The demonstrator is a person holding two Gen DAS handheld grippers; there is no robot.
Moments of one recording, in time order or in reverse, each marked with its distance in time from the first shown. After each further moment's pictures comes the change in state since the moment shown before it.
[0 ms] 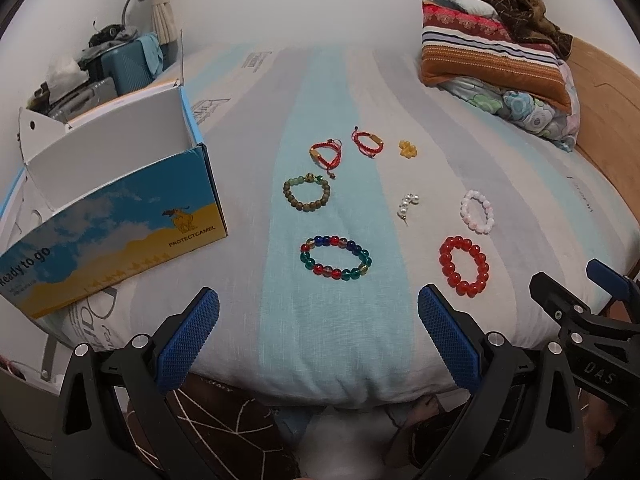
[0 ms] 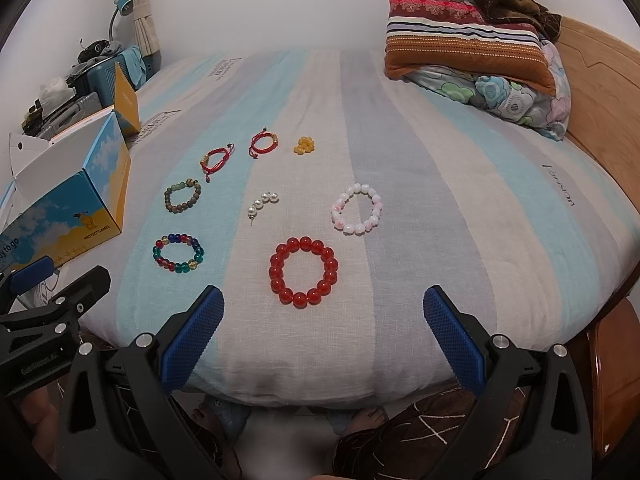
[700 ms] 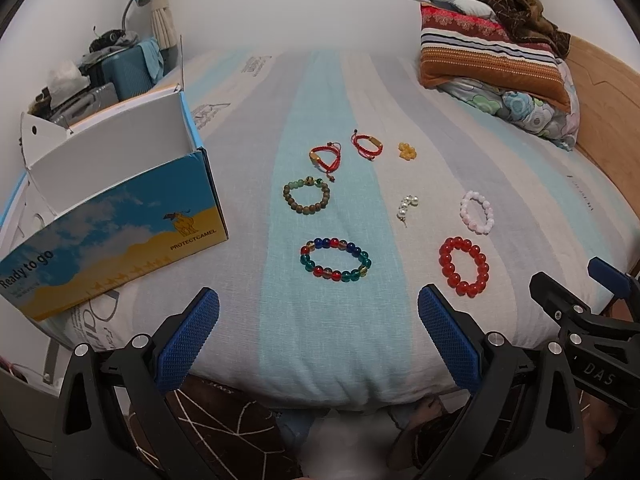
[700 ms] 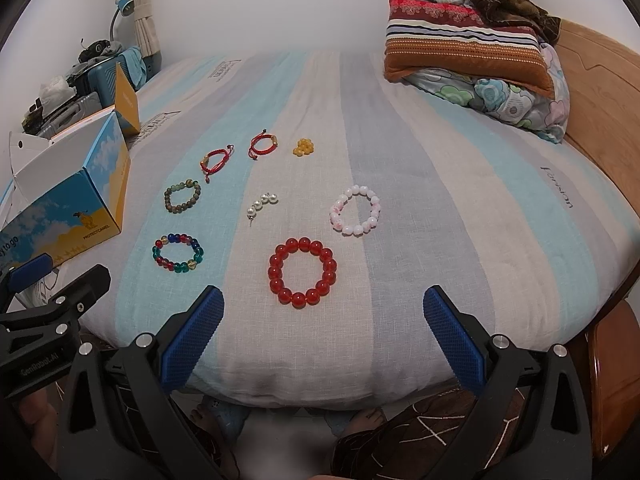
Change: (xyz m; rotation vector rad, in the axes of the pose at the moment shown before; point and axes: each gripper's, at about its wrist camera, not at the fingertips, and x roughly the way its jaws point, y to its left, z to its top) left arm -0.001 -0.002 -0.002 0.011 -0.017 0.009; right arm -0.001 -0.001 0.000 -0.003 -0.008 -0.007
